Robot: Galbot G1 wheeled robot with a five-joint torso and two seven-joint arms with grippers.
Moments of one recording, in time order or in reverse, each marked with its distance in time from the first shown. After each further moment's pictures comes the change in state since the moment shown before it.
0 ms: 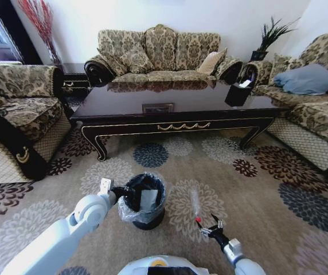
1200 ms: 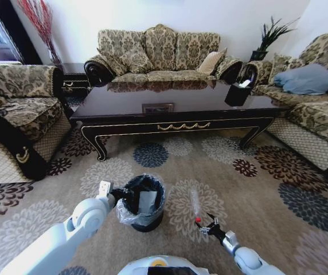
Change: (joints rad) left arm 0.025 0.023 -0.008 -0.044 -0.002 0.004 -0.041; right arm 0.264 -0.068 -0.234 -0.255 0.050 0.050 -0.039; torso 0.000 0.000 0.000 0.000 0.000
